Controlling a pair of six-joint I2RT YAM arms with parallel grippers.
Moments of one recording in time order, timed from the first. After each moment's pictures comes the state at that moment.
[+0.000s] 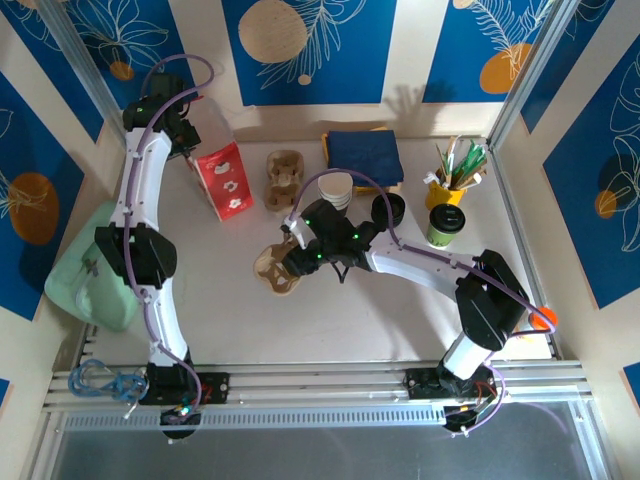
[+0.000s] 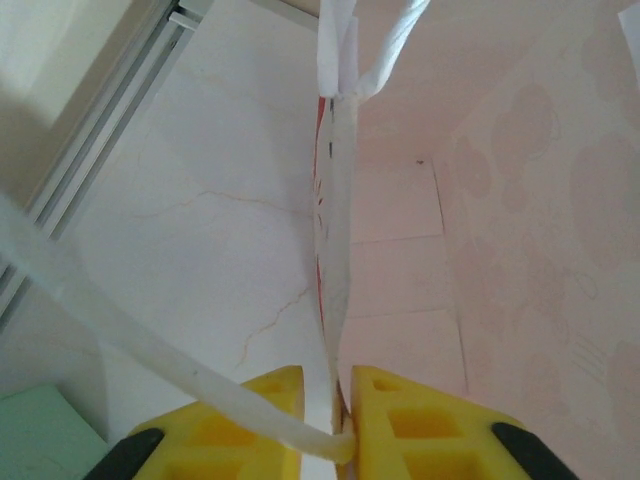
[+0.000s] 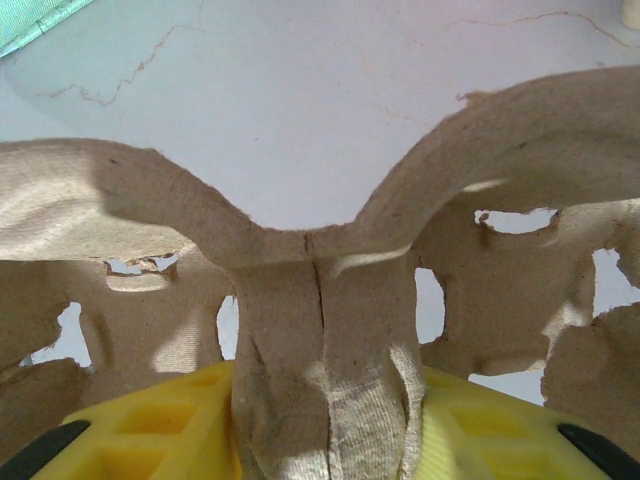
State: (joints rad) left arm -0.04 2.09 2.37 -1.25 -0.23 -0.45; right arm 0.85 1.64 1.20 -0.42 -0.23 0.14
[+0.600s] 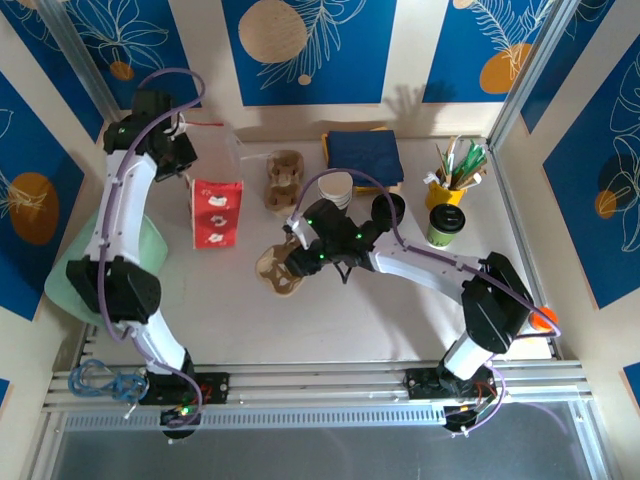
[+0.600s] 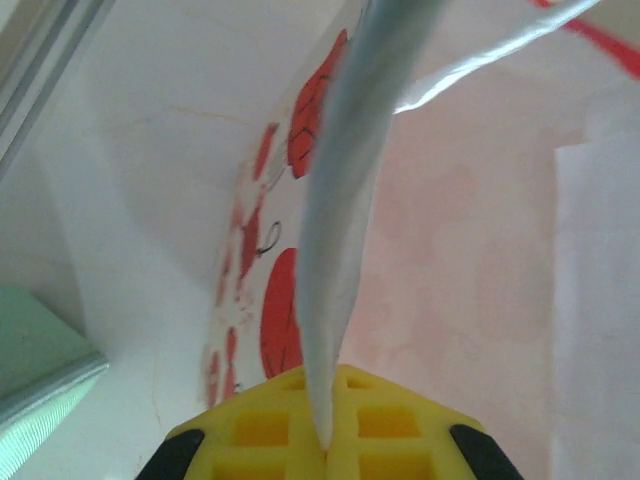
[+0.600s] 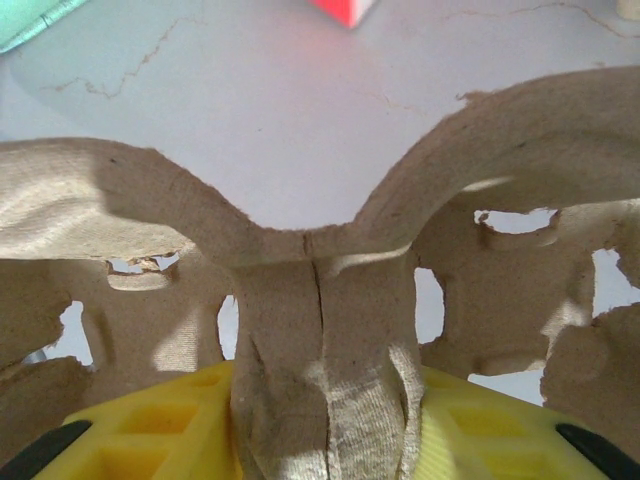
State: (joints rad) left arm -0.04 1.73 1.97 -1.19 -0.07 -0.48; right arm 0.85 1.60 1.20 -0.46 -0.23 0.14
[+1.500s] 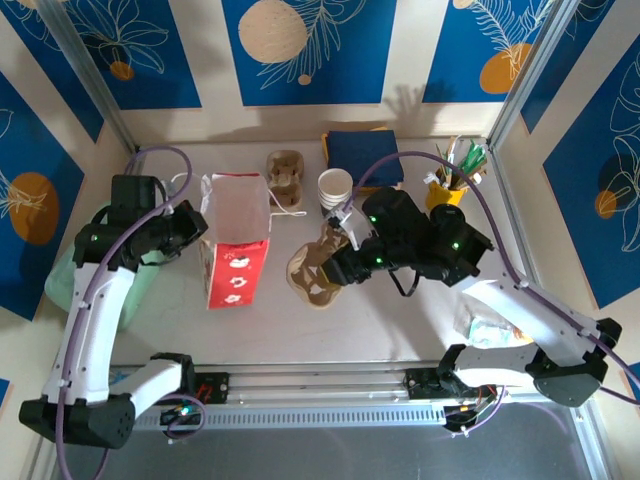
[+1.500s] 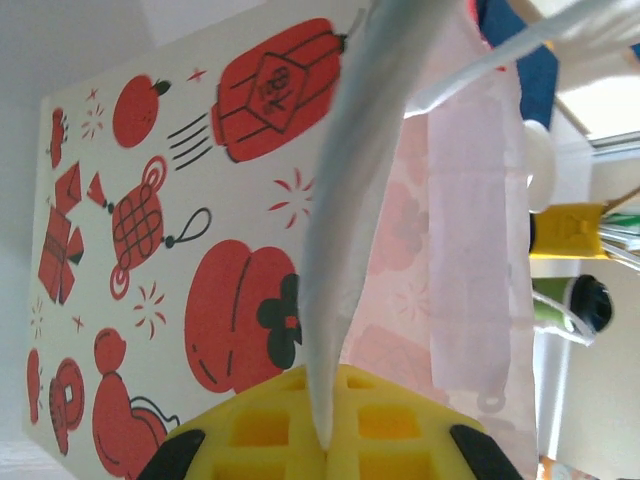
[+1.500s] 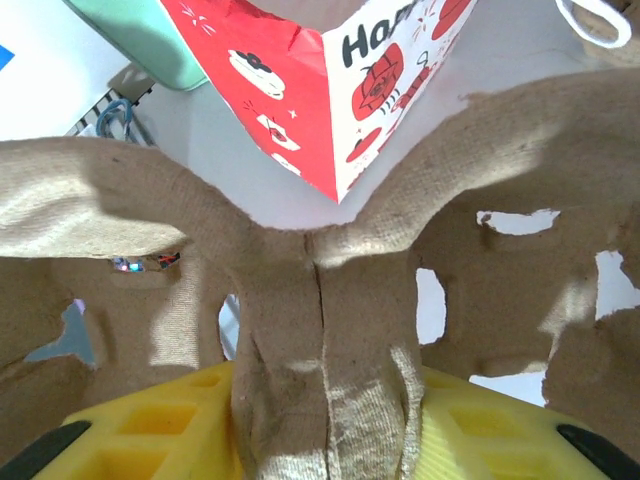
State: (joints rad) left arm -0.11 1.04 1.31 -1.09 0.32 -0.68; right arm 0.91 1.17 1.41 -1.01 -0.25 0.24
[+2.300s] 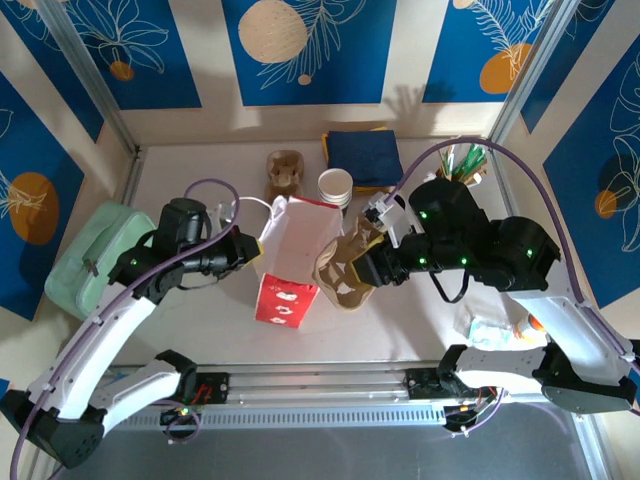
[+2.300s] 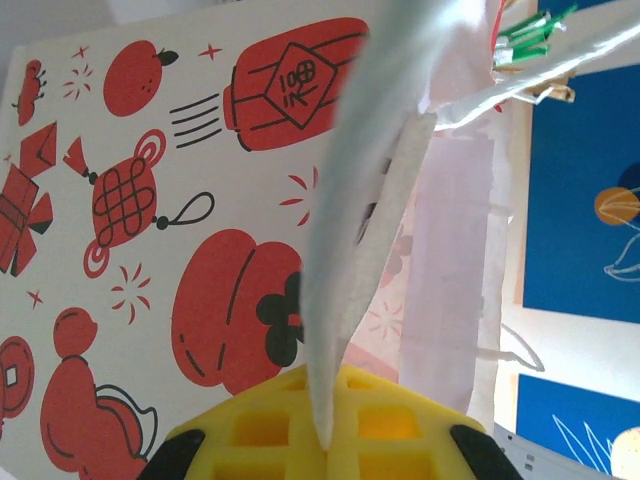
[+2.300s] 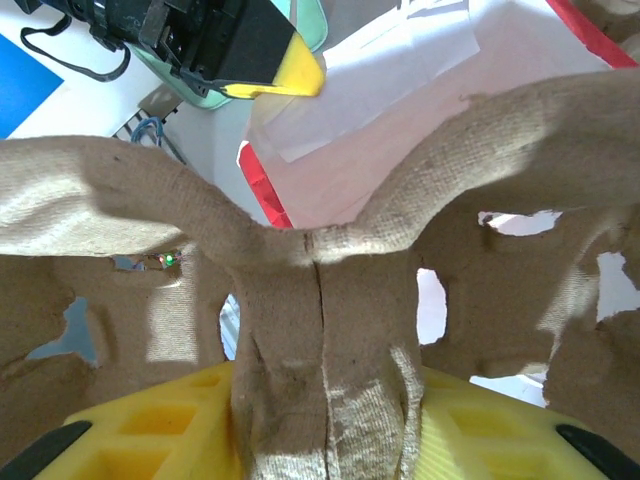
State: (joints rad) left arm -0.49 0.95 1.05 -0.78 0.45 -0.92; right arm 0.92 1.12 1.69 -1.29 -0.21 0.26
